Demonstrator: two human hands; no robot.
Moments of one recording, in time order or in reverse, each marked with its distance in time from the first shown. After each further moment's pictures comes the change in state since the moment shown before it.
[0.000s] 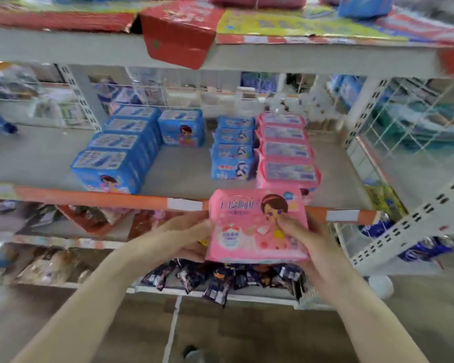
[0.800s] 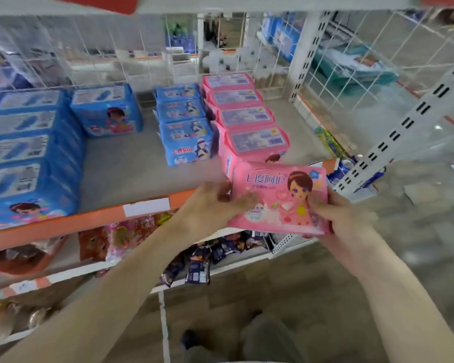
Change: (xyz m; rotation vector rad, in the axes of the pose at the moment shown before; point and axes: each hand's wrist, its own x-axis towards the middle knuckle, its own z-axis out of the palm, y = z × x) left_hand 0.078 0.019 0.030 0.354 -0.241 0.228; right_hand 0.000 0.019 -0.020 0.057 0.439 0.004
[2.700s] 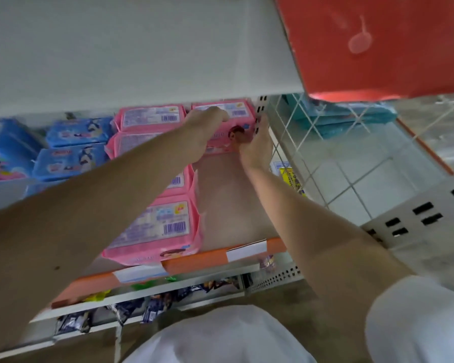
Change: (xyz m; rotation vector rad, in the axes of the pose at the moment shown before) left_hand 0.367 0.121 0.033 -0.515 0.524 -0.292; right_hand 0.395 -0.074 -0.055 -0.514 0.343 -0.459
